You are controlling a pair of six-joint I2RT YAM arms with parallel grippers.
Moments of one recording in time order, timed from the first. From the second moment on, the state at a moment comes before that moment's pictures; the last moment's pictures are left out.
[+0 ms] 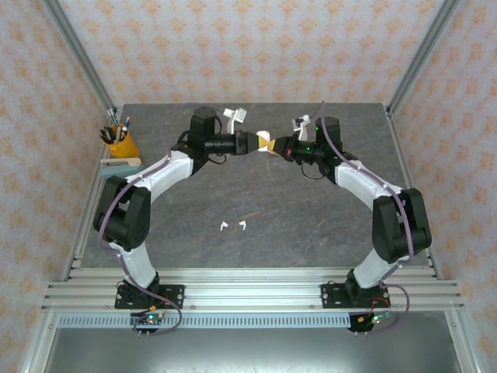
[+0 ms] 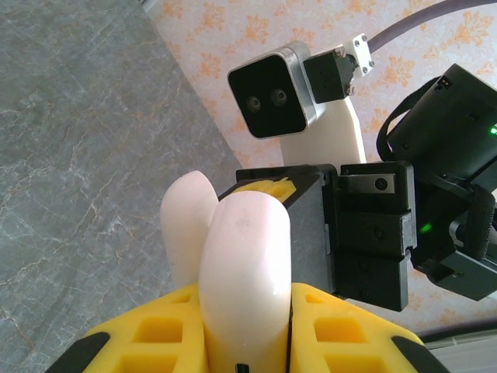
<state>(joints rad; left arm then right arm) -0.36 1.79 1.30 0.15 0.90 -0.68 0.29 1.63 1.09 0.10 -0.83 0.81</state>
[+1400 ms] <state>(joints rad) -0.21 2.07 1.91 -1.32 1.11 0.37 0.40 1.85 1.72 -0.98 -0.68 -0.15</state>
